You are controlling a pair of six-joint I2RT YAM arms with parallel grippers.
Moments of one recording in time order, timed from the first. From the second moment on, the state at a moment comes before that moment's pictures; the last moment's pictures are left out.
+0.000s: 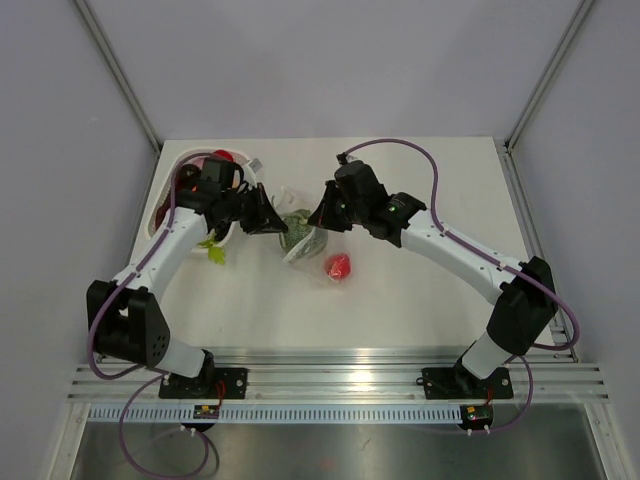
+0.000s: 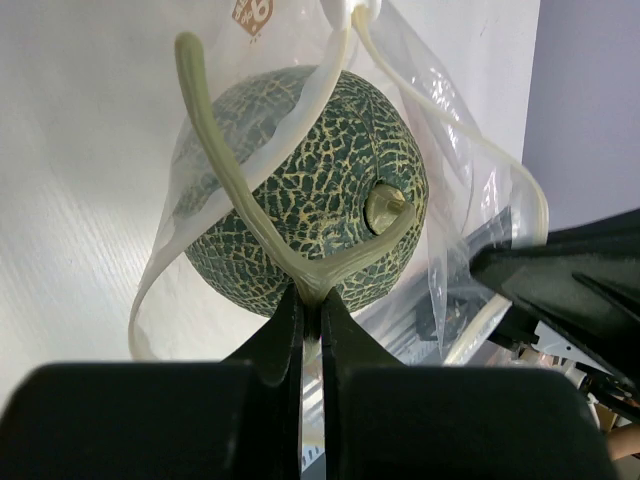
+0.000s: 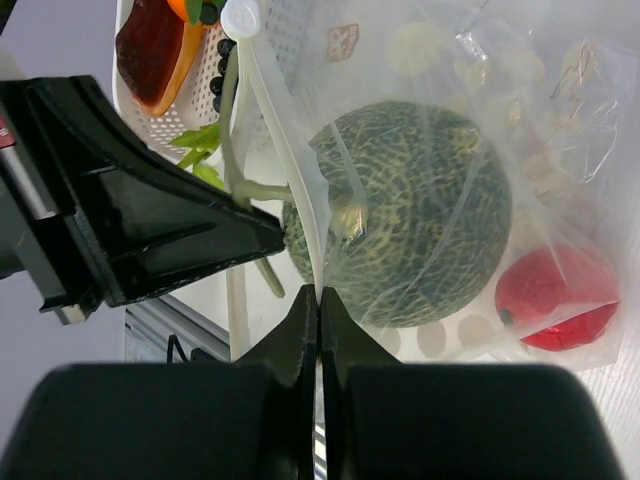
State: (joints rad) left arm -0.23 1.44 1.21 -0.64 0.61 -0.50; right arm 0.77 1.62 1.45 -0.43 -0.03 0.82
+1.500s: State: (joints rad) left arm -0.28 1.31 0.97 -0.59 0.29 -0.43; right arm 0.79 1.62 1.46 -0.44 -0.04 0.82
